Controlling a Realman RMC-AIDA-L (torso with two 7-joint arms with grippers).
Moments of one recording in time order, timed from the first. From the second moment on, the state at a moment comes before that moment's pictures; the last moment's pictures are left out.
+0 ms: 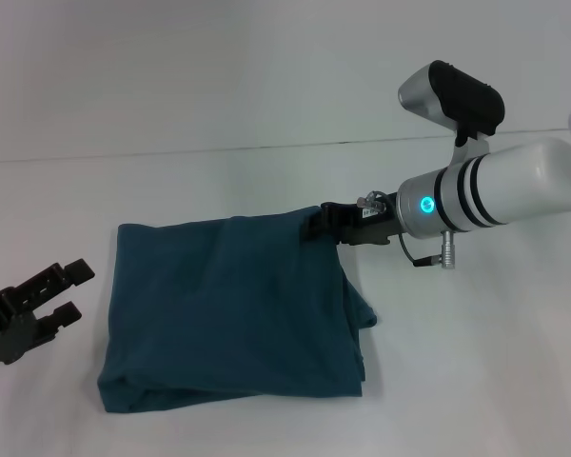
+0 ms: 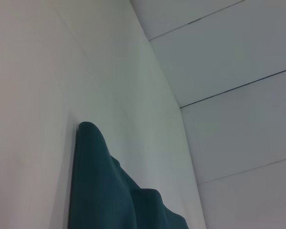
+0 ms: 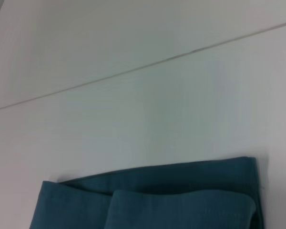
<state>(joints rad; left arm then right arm) -0.37 -2.12 0.38 0.65 1.99 1.48 -2.25 1.00 2.08 -0.87 -0.32 -2.34 -0.80 2.62</state>
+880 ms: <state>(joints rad) -0.37 -2.12 0.38 0.64 1.99 1.48 -2.25 1.00 2.07 -0.86 -0.40 -2.34 -0.87 2.62</state>
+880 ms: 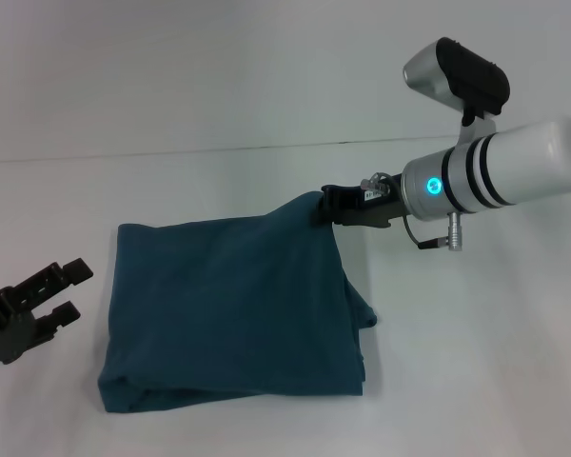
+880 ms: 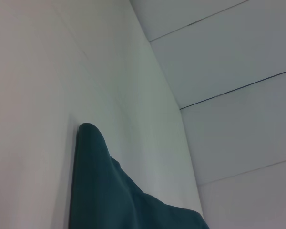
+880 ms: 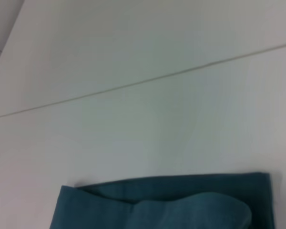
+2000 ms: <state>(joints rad) -0.36 -2.12 0.37 0.64 1.98 1.49 -2.25 1.00 2.07 -0.97 -0.40 -2.35 -0.68 2.62</state>
